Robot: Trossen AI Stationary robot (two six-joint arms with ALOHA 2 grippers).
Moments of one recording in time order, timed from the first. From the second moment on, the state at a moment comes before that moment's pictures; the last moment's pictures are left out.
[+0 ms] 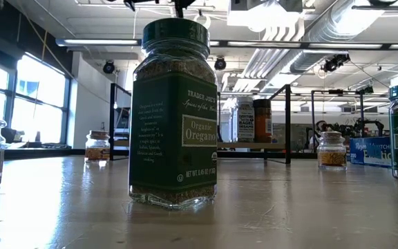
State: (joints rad) left arm 0.57 1.55 1.48 0.28 0.56 -0.33; right arm -0.55 1.75 2.18 -0.62 -0.55 0.10
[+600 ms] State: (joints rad) left arm 0.61 1.49 1.51 0.06 0.49 -0.15; right arm -0.49 1.79 2.18 -0.88 -0.50 -0.03
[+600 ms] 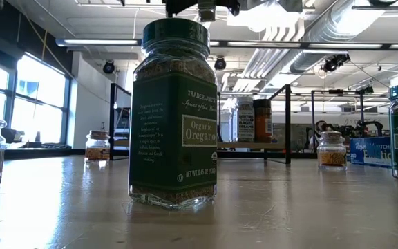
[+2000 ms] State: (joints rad) left arm 0.56 1.54 1.51 0.11 0.60 -0.27; right arm -0.49 1.79 2.18 -0.97 -0.31 0.00
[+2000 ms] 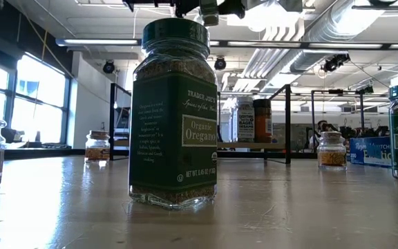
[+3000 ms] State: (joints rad) left arm 0.71 2.05 1.51 0.20 0.61 0.19; right arm -0.58 1.55 2.18 -1.31 -0.06 0.21
